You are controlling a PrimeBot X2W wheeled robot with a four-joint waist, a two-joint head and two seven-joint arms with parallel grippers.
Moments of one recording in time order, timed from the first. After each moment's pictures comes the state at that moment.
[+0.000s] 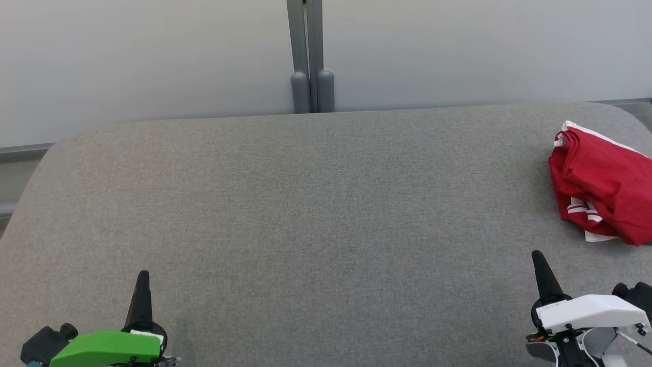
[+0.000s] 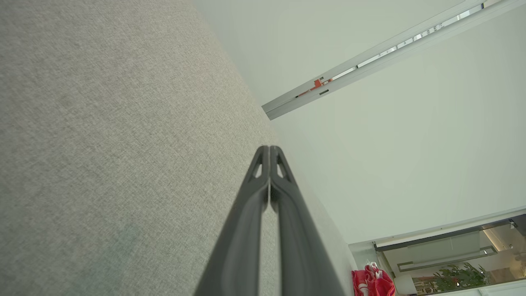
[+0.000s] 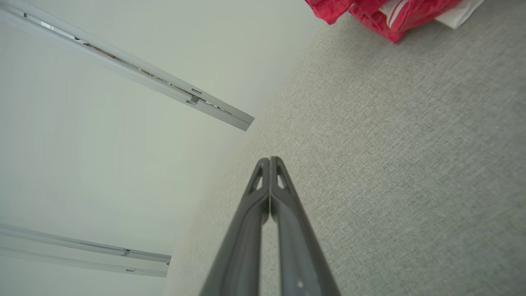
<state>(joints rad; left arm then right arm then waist) 0.00 0.04 0.07 0.24 -1.13 -0.12 -0.01 -0.02 -0.05 -0.10 0.26 1.04 0.13 -0.01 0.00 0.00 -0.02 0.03</state>
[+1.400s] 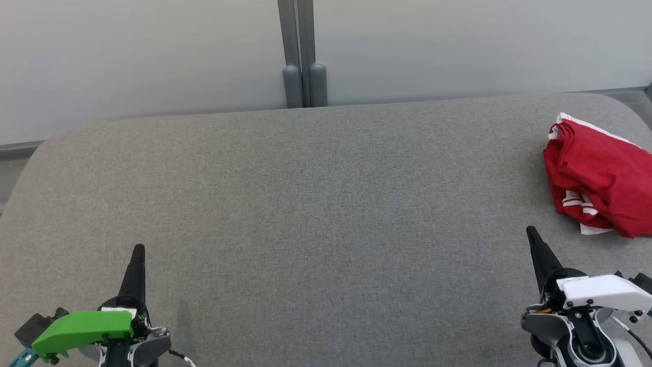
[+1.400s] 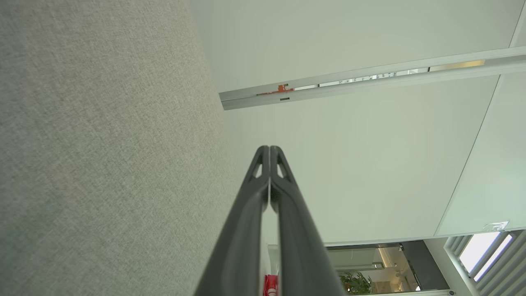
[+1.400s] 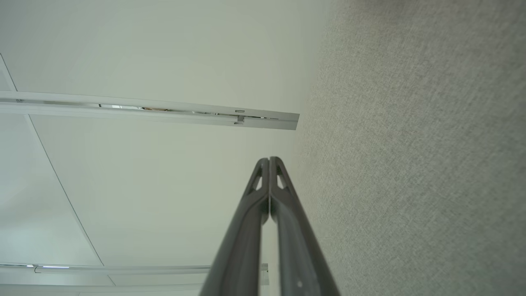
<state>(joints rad) -0.07 0.05 0.10 0.24 -1.49 -0.12 0.08 -0.08 -0.05 -0.11 0.25 1.47 0.13 0.08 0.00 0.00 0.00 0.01</state>
